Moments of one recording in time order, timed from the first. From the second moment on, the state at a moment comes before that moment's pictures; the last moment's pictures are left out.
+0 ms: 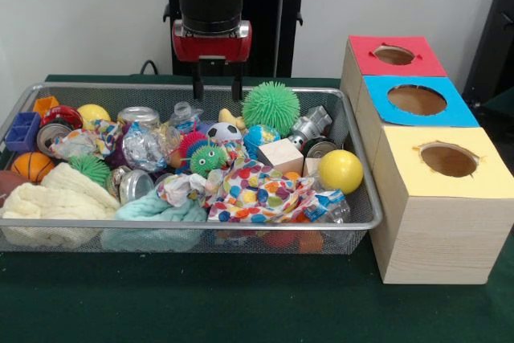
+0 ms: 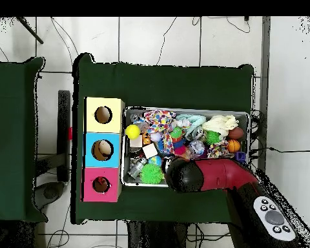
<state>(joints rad) -0.65 -0.72 0.35 1.90 -0.53 0.51 1.84</state>
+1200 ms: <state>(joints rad) -0.65 -0.64 0.35 1.97 -0.61 0.46 1.84</state>
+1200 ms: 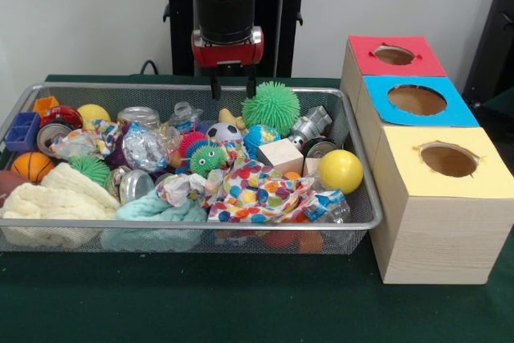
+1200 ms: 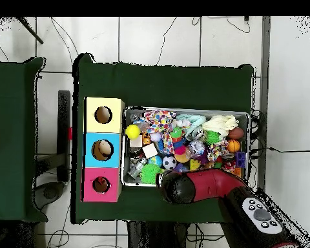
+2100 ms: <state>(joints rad) -0.60 -0.64 0.29 1.97 -0.63 0.40 1.84</state>
